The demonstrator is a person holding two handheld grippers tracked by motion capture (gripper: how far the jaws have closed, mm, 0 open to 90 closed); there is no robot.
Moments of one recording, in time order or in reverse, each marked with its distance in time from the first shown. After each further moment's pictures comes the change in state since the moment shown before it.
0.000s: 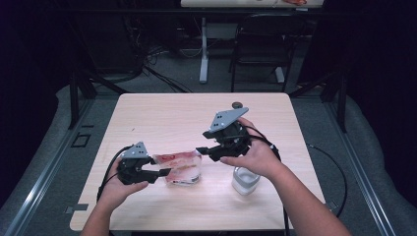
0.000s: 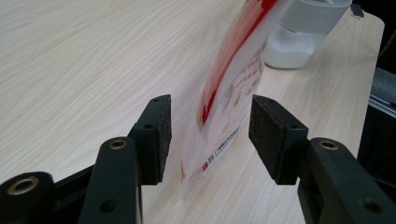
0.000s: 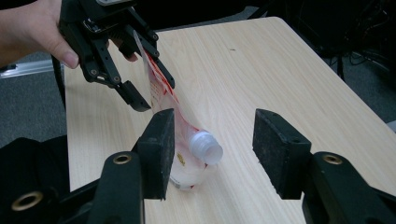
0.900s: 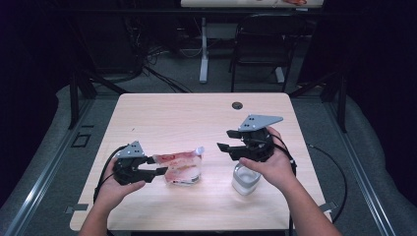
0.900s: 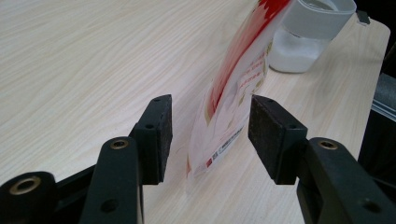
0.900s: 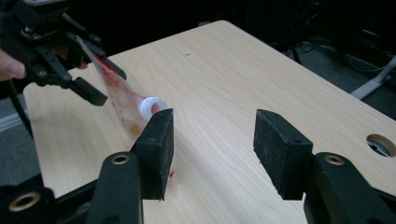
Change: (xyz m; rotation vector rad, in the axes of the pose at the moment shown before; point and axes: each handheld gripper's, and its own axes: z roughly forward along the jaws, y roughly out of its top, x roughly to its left) left arm -0.001 0.000 -0.009 -0.009 0.025 -0.028; right arm -0.010 -0.048 -0.031 -0.116 -0.162 0.210
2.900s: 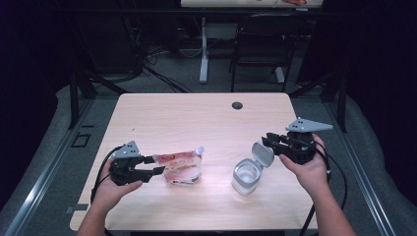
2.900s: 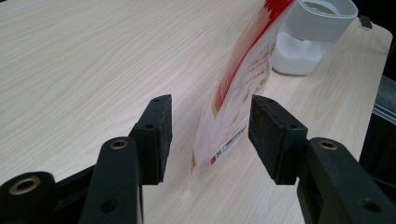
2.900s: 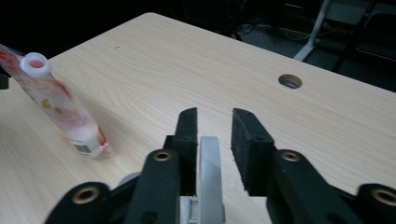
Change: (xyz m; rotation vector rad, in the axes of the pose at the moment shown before) left arm 0.002 -0.003 -0.008 -0.014 0.015 -0.005; right arm -0.060 -0.061 -0.056 -0.008 -0.194 0.190
